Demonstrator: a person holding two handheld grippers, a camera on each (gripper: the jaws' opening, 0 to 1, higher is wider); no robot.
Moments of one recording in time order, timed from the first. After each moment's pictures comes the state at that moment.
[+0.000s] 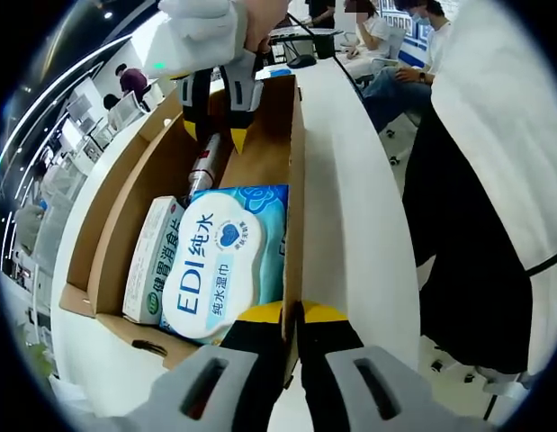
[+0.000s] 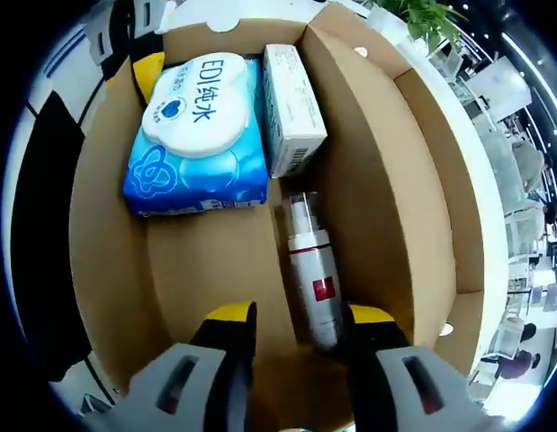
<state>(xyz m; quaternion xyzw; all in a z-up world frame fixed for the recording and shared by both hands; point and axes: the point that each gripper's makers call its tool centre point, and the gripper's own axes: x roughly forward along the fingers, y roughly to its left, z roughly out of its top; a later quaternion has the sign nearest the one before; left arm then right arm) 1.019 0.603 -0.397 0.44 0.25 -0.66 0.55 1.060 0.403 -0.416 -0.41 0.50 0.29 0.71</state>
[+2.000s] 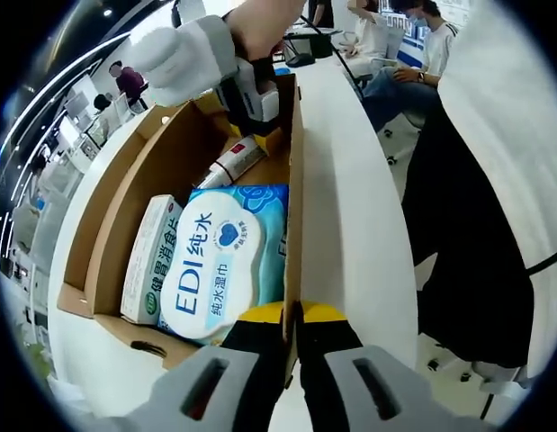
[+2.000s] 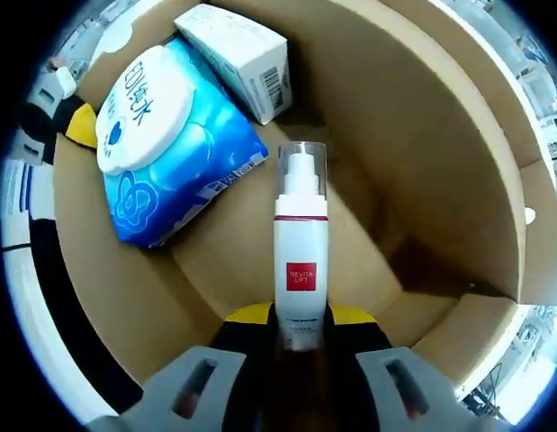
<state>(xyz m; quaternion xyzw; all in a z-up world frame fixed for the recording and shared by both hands) 1.019 0.604 -0.399 0.44 0.26 -0.67 0.55 1.011 0.410 -0.444 -0.21 0.69 0.18 0.67</state>
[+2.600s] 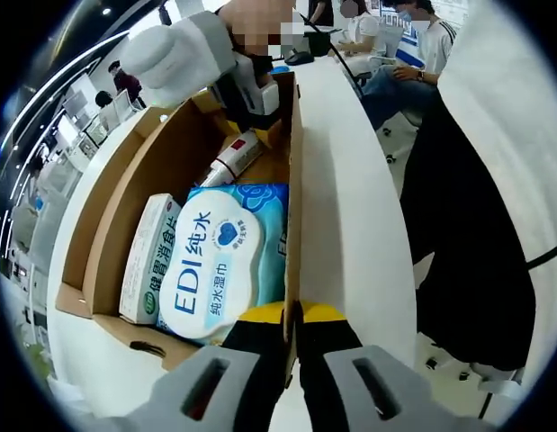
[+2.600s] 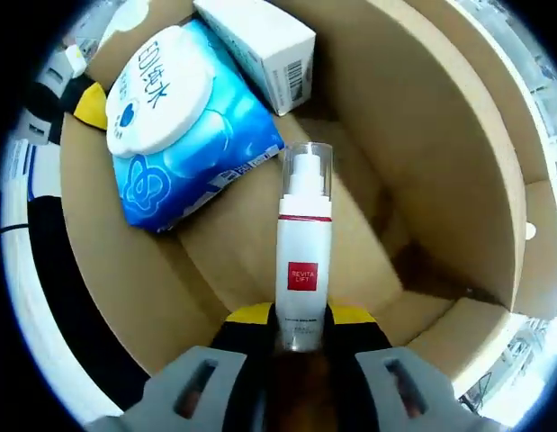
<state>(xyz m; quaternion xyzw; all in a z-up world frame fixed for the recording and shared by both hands) 1.018 0.604 -0.396 0.44 0.26 -0.67 0.54 0.998 0.411 -0.431 -0.20 0.69 0.20 0.66</state>
